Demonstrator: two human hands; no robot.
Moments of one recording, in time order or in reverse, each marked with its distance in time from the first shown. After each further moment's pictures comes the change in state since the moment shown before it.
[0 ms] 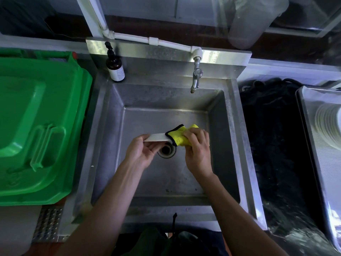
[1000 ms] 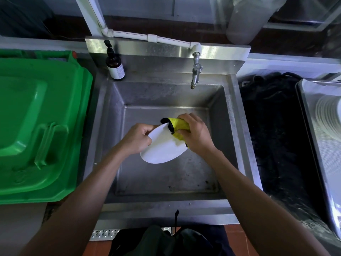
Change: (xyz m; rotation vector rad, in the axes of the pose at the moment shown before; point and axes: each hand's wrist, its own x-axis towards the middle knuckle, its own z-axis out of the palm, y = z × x) left_hand -0.006 0.042 -0.014 1.583 -0.268 0.583; right_hand 0.053 -0.010 -0.009 0.051 -0.336 0.179
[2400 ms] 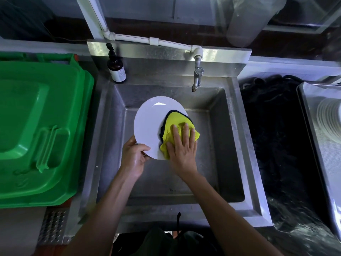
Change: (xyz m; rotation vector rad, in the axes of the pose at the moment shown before) left_hand -0.033 -0.012 0.035 -1.123 0.309 -0.195; right_hand -0.046 -0.023 0.071 -0.120 -0.034 0.245
